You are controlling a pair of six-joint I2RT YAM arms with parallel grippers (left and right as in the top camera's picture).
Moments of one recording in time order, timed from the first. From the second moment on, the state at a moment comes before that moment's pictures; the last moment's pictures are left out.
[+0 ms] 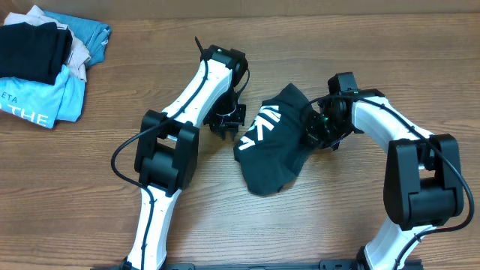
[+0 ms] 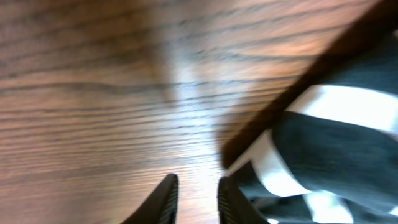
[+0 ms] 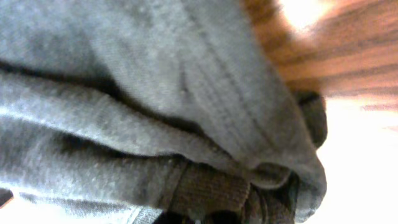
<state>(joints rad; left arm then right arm) -0.42 2.38 2.03 -1.48 0.18 -0.31 0.12 1.93 1.21 -0.79 -0.46 0.51</state>
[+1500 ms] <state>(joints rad) -0.48 2.36 1.90 -1.07 0.60 -0.03 0.11 1.66 1.29 -1.06 -0.28 0.49</state>
